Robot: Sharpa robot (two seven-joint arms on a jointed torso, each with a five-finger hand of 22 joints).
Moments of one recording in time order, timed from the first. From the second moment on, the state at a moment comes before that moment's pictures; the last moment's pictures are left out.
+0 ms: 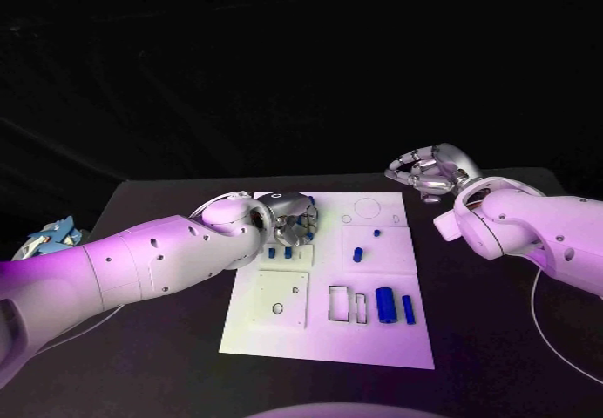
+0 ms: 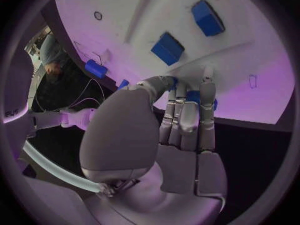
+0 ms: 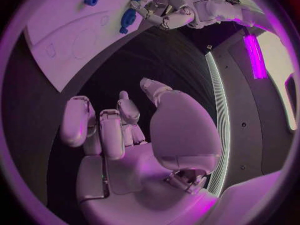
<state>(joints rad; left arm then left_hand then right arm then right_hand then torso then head) 1.19 -0.54 -0.06 1.27 -1.51 -0.16 -0.02 1.47 -0.23 0.54 0.13 0.36 0.93 0.14 0.41 0.27 1.03 0.08 0.49 0.09 1.34 0.01 1.41 0.95 0.17 0.97 0.11 1.18 0.70 1.30 -0.90 -0.12 1.48 -0.66 -0.55 0.07 1.19 -0.18 0.42 0.16 0.23 0.83 0.16 0.26 0.57 1.23 0.07 1.21 1.16 1.46 0.01 1.45 1.30 0.08 1.37 0.10 1.24 1.28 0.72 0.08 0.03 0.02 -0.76</state>
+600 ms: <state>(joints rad) 1.19 -0.66 -0.01 1.36 -1.43 -0.19 -0.02 1.45 -0.24 0.54 0.12 0.36 0.94 0.15 0.40 0.27 1.05 0.08 0.45 0.09 1.35 0.01 1.41 0.96 0.17 0.98 0.11 1.19 0.71 1.30 -0.91 -0.12 1.47 -0.66 -0.55 0.07 1.19 -0.18 0.42 0.16 0.23 0.83 0.16 0.25 0.57 1.23 0.07 1.21 1.16 1.46 0.01 1.45 1.30 0.08 1.37 0.10 1.24 1.28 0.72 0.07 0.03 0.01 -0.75</state>
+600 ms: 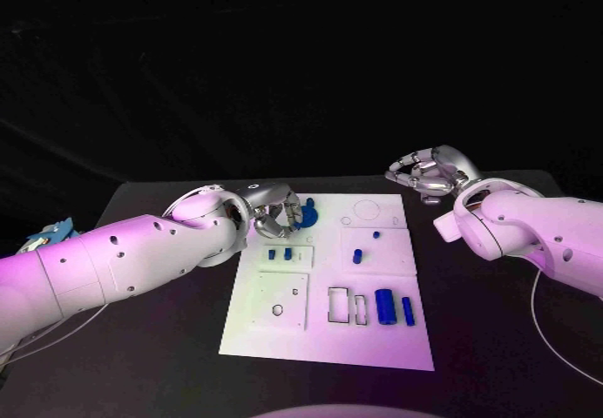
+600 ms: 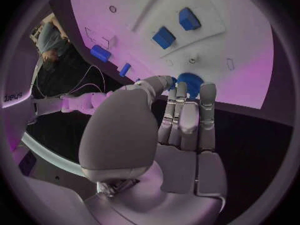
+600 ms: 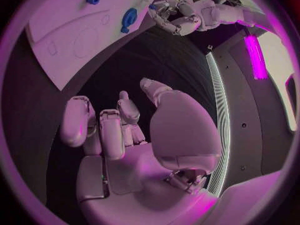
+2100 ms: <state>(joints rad) 1.19 -0.69 -0.02 1.34 -1.37 -0.13 -0.05 1.45 -0.24 0.54 0.12 0.36 0.94 0.15 0.39 0.27 1.06 0.08 0.44 0.09 1.35 0.01 1.41 0.94 0.17 0.98 0.11 1.19 0.71 1.30 -0.91 -0.12 1.47 -0.66 -0.55 0.07 1.19 -0.18 0.41 0.17 0.23 0.83 0.16 0.25 0.58 1.23 0.07 1.21 1.16 1.46 0.01 1.44 1.30 0.08 1.37 0.10 1.24 1.28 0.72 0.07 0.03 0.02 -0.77</state>
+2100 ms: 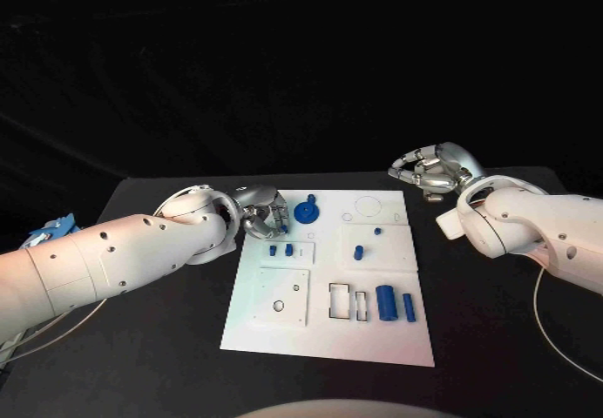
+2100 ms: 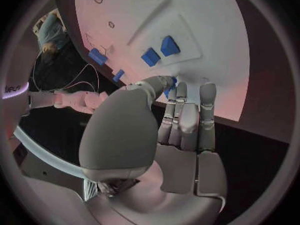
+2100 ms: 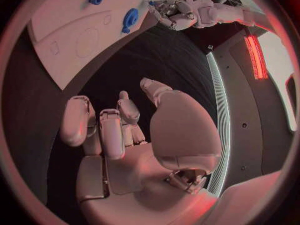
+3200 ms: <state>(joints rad) 1.19 -0.67 -0.02 1.32 -1.38 -0.10 -0.06 1.45 -0.24 0.54 0.11 0.36 0.96 0.14 0.39 0.26 1.08 0.08 0.44 0.09 1.35 0.01 1.41 0.94 0.17 0.99 0.11 1.20 0.72 1.30 -0.92 -0.12 1.47 -0.66 -0.55 0.08 1.19 -0.18 0.41 0.17 0.23 0.83 0.16 0.25 0.57 1.23 0.07 1.21 1.16 1.46 0.01 1.44 1.30 0.08 1.37 0.10 1.24 1.28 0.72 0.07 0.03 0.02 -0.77</state>
